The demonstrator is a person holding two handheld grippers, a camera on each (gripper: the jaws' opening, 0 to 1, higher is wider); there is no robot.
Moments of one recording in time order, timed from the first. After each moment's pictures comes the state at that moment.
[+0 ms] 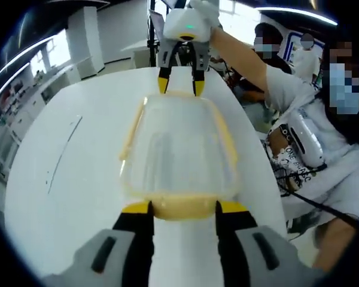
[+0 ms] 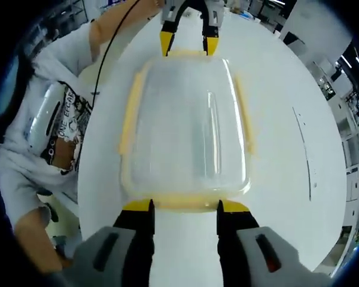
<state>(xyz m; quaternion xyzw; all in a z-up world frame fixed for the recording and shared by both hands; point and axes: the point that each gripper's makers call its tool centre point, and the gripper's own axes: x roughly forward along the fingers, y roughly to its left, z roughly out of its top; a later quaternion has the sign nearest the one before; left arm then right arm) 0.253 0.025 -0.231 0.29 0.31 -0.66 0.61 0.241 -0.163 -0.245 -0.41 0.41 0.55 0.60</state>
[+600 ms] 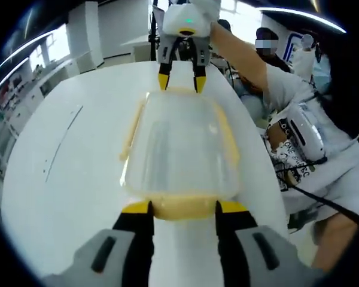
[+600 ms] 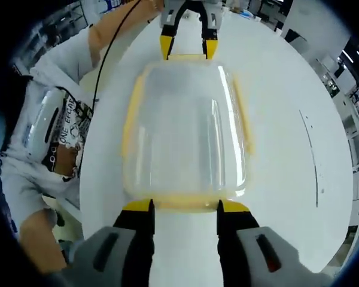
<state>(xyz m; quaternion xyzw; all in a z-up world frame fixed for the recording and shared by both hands) 0.256 0.045 -0.240 0.29 0.33 -0.66 0.60 0.234 -0.140 -0.255 -0.40 0.42 0.56 0.60</state>
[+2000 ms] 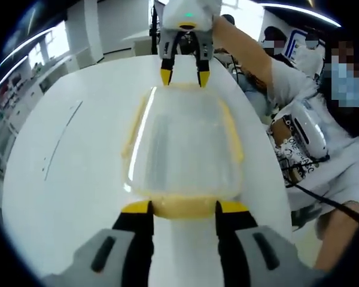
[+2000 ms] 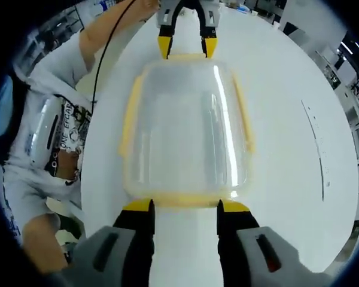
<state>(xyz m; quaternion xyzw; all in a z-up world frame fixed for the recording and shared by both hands) 0.267 0.043 -0.249 0.31 0.34 -0.66 0.60 0.238 -0.145 -0.261 -0.38 0.44 0.56 0.59</state>
